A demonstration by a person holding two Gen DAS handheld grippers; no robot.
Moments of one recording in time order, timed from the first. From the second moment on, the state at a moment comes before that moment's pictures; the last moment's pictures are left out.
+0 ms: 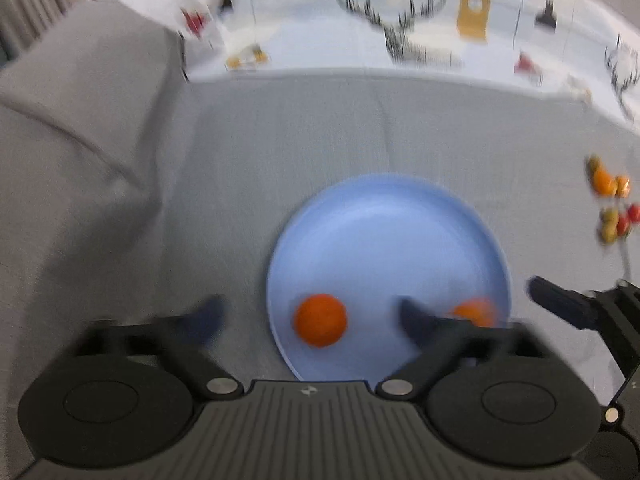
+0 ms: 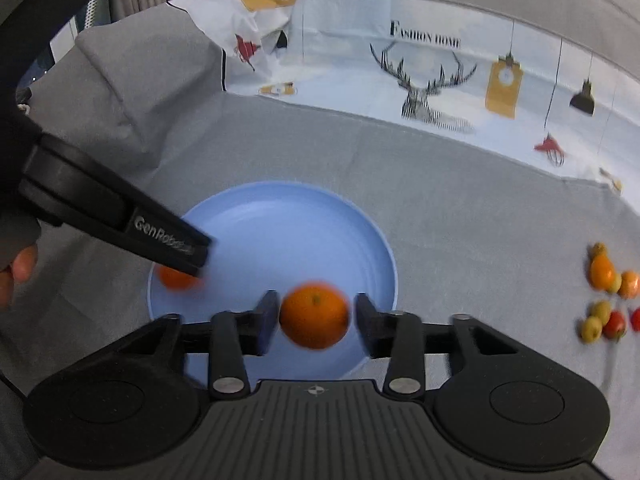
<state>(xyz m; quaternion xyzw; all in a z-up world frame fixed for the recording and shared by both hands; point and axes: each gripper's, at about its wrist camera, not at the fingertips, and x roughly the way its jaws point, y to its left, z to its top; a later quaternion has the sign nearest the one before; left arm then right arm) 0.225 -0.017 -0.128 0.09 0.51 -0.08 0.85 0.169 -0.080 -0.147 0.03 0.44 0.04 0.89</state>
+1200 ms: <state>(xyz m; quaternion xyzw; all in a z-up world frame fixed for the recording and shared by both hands) -0.021 0.046 -0.017 0.04 0.43 -0.03 0.90 -0.042 -0.071 0.000 0.04 0.33 0.02 0.94</state>
